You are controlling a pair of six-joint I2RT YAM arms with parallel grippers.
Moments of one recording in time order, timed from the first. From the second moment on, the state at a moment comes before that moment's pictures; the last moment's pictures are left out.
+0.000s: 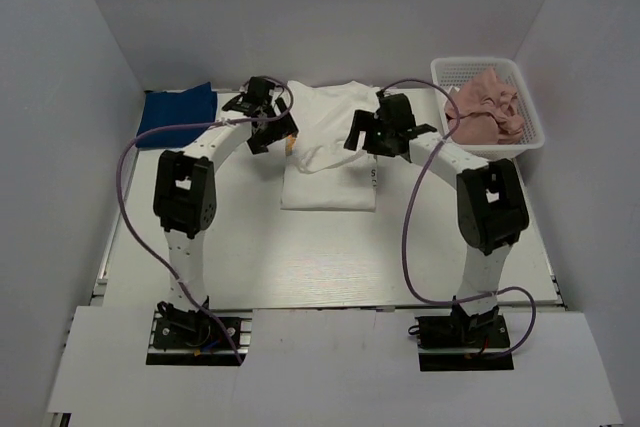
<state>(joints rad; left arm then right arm) -0.32 2.14 1.80 -0.60 -0.02 -0.69 0.41 1.94 1.42 -0.21 -0.13 0.45</state>
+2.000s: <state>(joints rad) -0.35 1.75 1.00 -0.28 0.14 -0.61 0.48 1.58 0.85 -0.10 -0.08 0.64</state>
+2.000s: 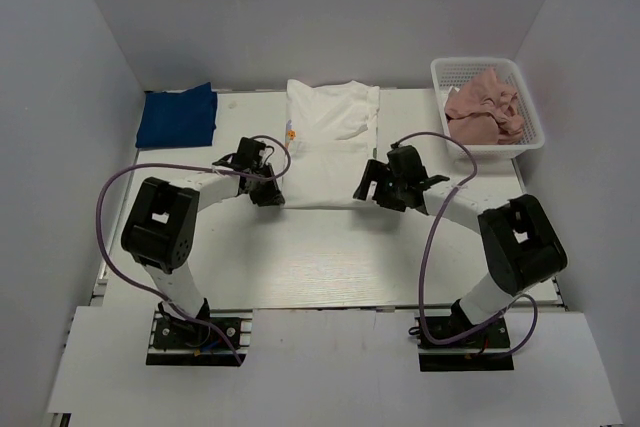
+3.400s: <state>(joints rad) -0.52 1.24 0.61 -0.30 0.26 -0.68 0.55 1.11 0.56 -0.37 -0.30 0.63</state>
